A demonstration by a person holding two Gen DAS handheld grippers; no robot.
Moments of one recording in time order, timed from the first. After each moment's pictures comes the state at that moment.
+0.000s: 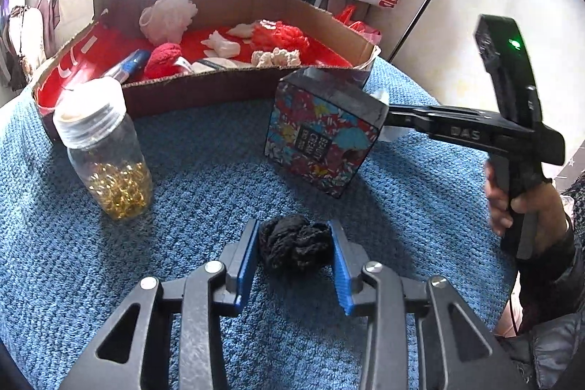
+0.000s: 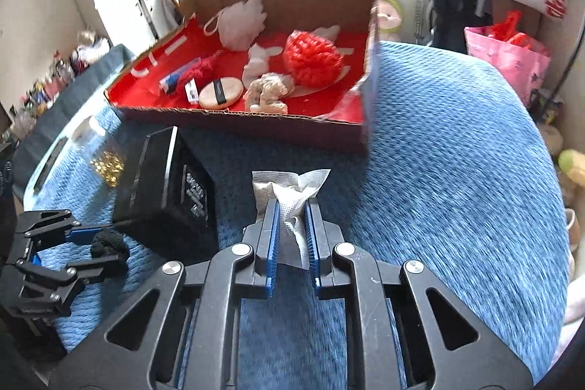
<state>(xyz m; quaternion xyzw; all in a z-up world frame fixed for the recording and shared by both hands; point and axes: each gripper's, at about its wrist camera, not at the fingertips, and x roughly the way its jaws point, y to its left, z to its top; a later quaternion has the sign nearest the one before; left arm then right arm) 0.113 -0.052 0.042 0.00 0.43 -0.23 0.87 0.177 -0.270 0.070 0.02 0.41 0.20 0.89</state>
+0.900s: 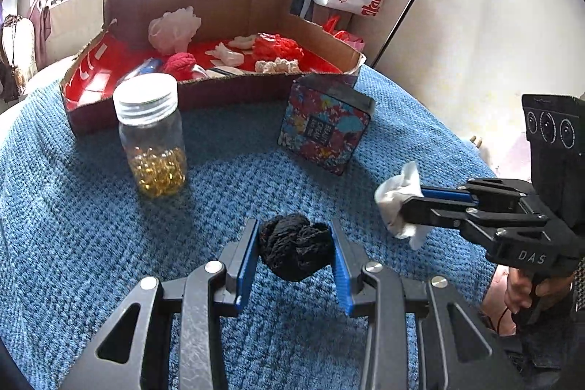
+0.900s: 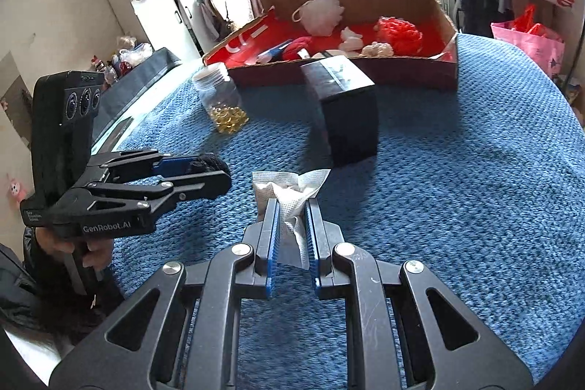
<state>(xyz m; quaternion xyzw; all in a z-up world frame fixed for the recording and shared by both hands) 0.089 -0.013 0.049 0.00 0.41 -0.27 0.87 0.066 -0.202 0.072 0.05 0.39 0.26 0.88</state>
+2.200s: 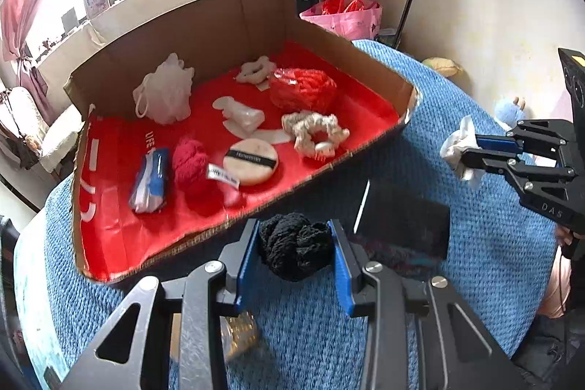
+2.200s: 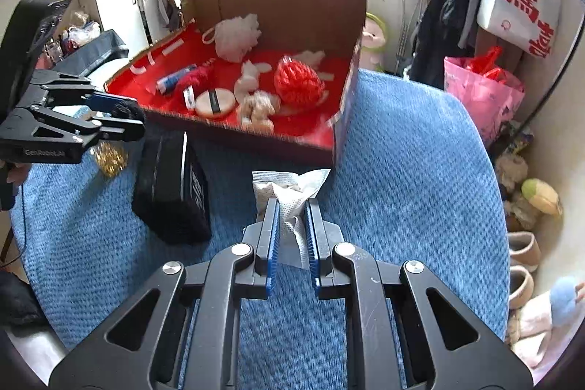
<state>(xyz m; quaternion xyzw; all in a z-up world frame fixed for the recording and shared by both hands) 0.215 -0.065 0.108 0.15 0.44 -0.23 0.85 0.162 -0.268 0.108 -0.05 0.39 0.17 0.90</state>
